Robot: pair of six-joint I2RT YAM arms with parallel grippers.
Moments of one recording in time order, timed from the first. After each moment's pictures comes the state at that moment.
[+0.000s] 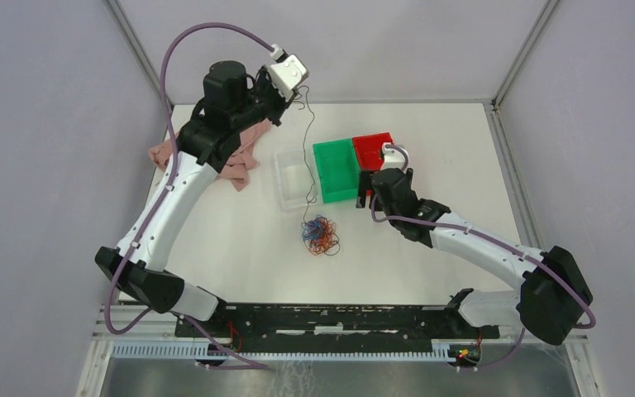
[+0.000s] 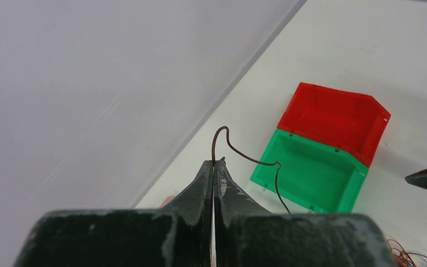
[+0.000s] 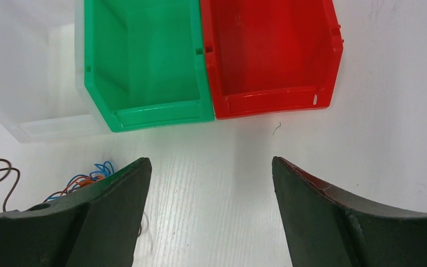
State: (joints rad) left arm -0.47 1.45 1.68 -0.43 0.25 0.50; right arm 0.73 1.27 0.83 -0.16 0.49 0.47
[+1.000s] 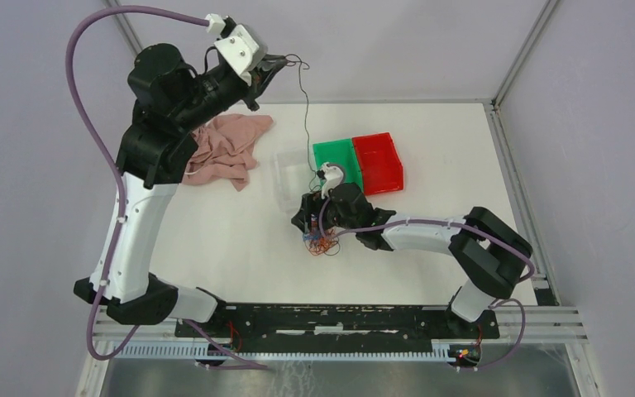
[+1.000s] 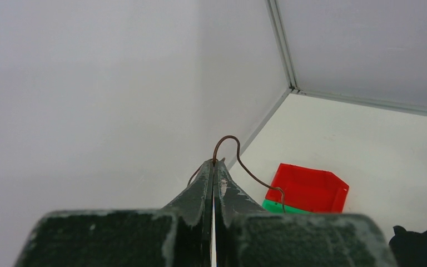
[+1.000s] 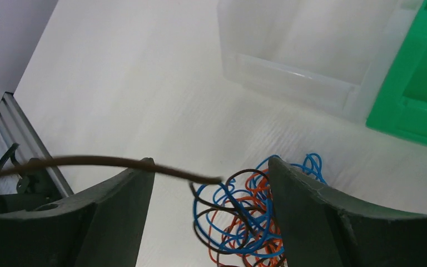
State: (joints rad) left arm -0.48 1.40 2.04 -0.54 0.40 0.39; right arm 0.91 1.63 0.86 0.36 -0.02 0.53
